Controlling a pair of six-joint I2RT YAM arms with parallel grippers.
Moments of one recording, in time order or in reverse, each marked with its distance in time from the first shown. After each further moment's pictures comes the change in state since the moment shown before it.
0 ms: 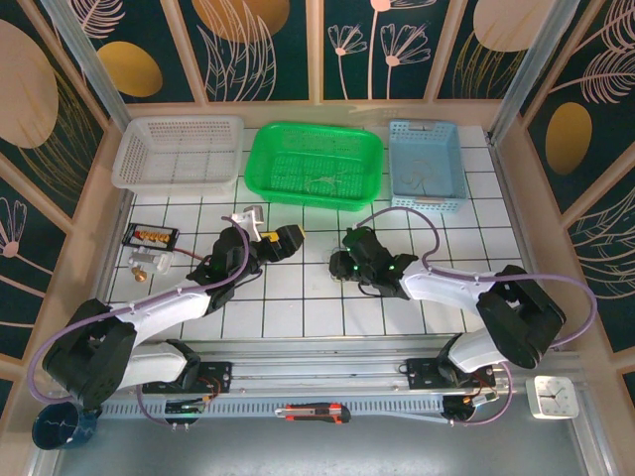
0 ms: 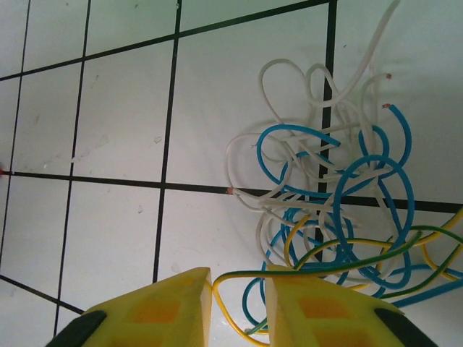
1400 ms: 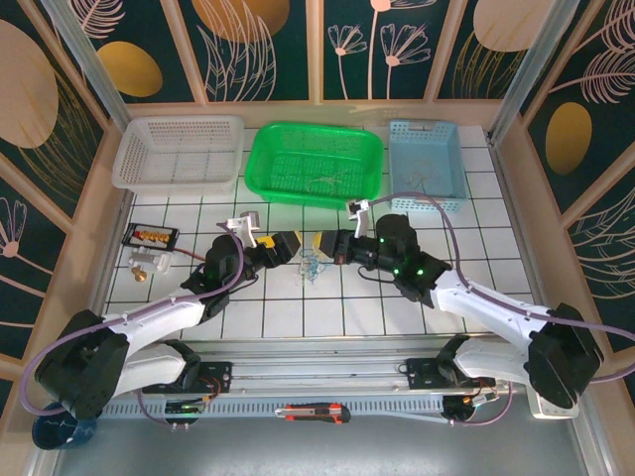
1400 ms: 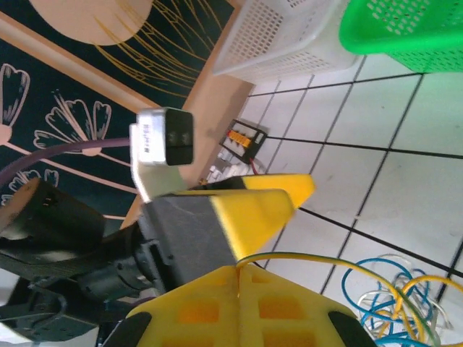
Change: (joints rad) left arm 0.003 -0.071 -0.072 0.047 0.028 0.019; right arm -0.047 -0.281 -0.043 0.344 -0.377 0.005
